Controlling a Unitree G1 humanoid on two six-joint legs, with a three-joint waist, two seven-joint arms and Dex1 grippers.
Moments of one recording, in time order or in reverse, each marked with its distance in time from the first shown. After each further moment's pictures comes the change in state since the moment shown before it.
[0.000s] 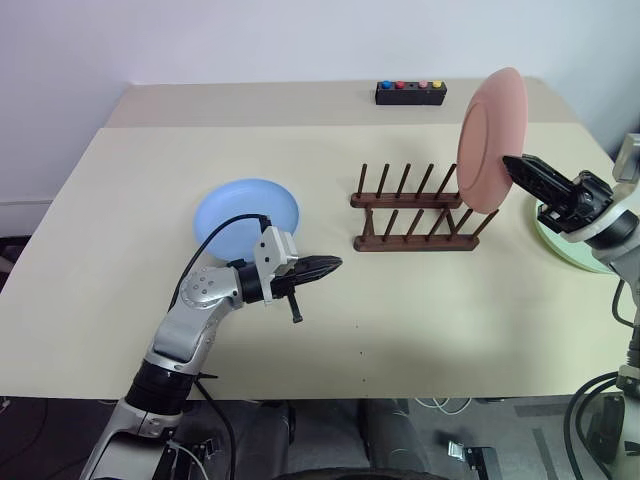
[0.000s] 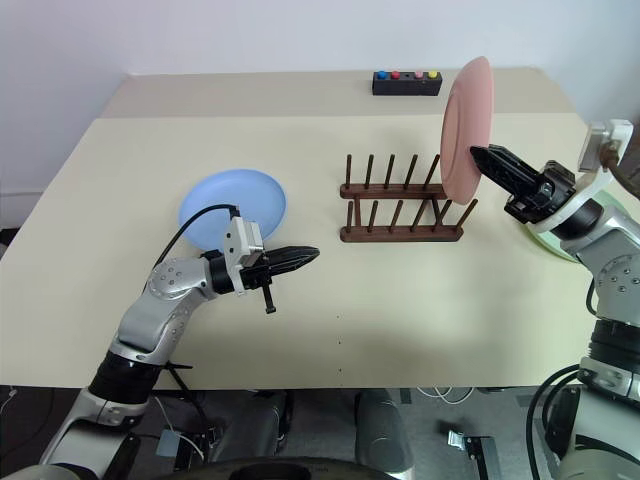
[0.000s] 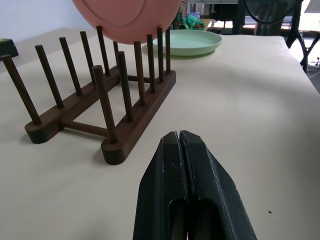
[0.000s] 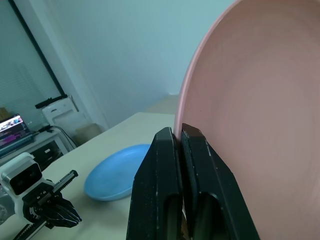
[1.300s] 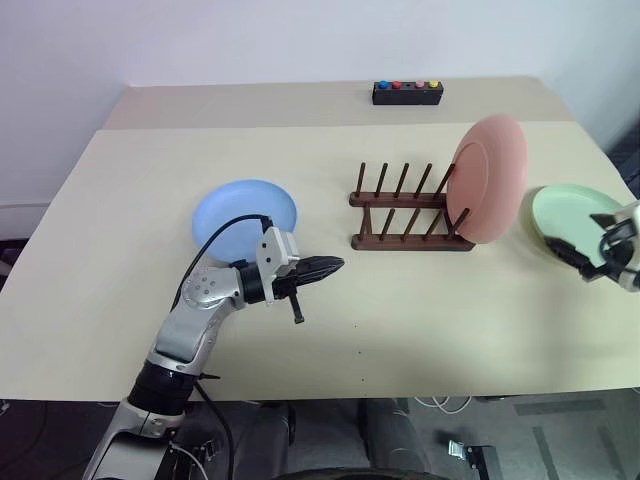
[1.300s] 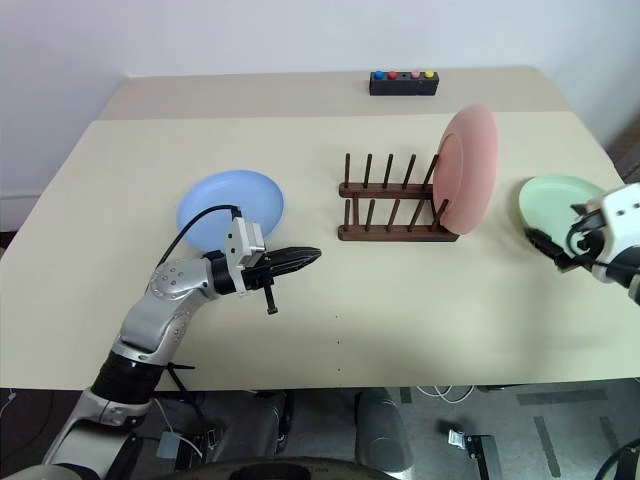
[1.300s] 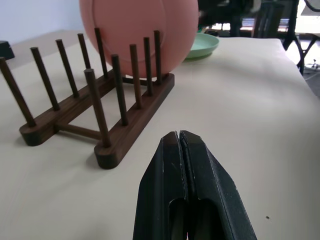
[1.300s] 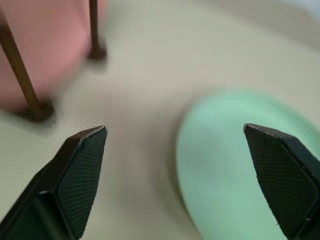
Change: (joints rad) left arm -0.004 -0.016 -0.003 0.007 0.000 -0.001 -0.009; right arm 0.288 -0.209 0.109 0.183 -0.659 -0.445 -0.264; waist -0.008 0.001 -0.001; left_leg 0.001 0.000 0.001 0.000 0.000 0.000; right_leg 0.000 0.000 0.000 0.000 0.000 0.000
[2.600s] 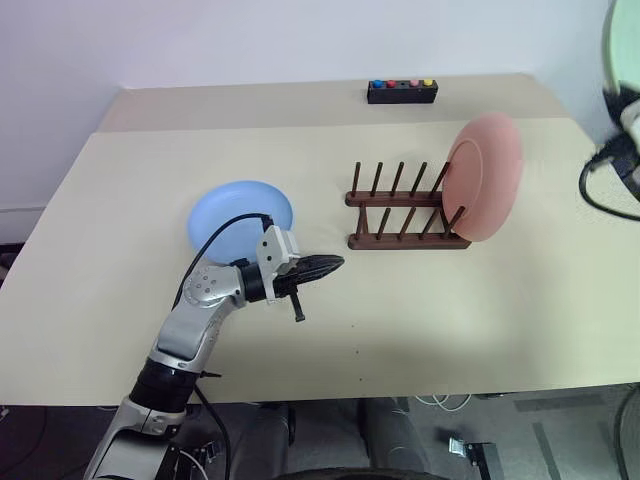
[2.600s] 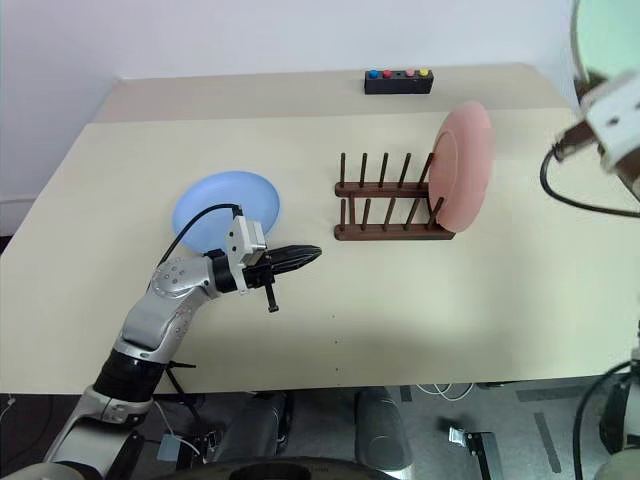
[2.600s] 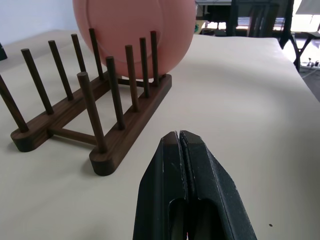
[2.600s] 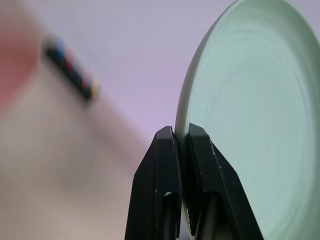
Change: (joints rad) left arm -0.007 0.000 0.002 0.019 0.002 -0.005 0.004; right arm -0.371 -0.030 0.064 -0.165 -0.190 -0.355 -0.258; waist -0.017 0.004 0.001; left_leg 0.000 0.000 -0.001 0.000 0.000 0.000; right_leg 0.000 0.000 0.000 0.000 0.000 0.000
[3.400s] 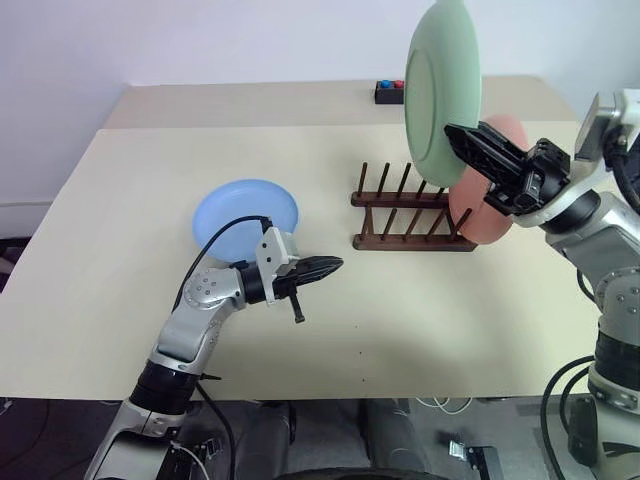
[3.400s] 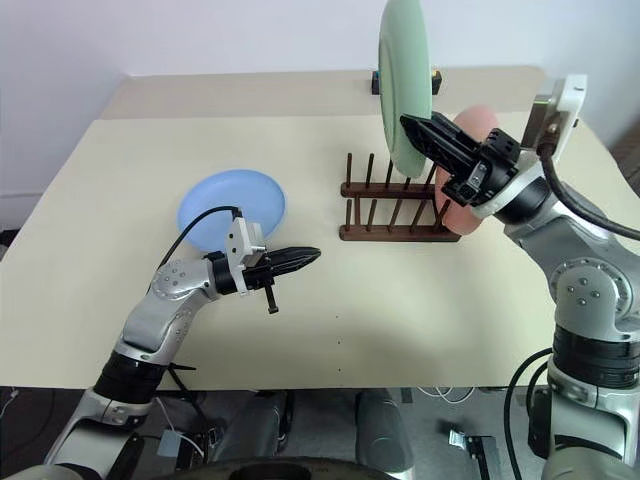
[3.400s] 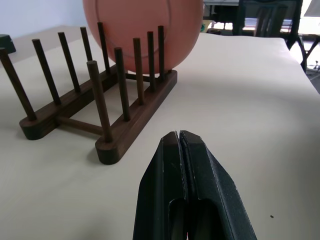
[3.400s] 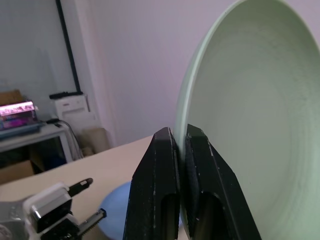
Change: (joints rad) left arm 0.011 -0.003 0.000 -0.001 0.001 0.000 0.007; right arm 0.076 0.321 -0.013 -0.471 1.007 0.733 0.131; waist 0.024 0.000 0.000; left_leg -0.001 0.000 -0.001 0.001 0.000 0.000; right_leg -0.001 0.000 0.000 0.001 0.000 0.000
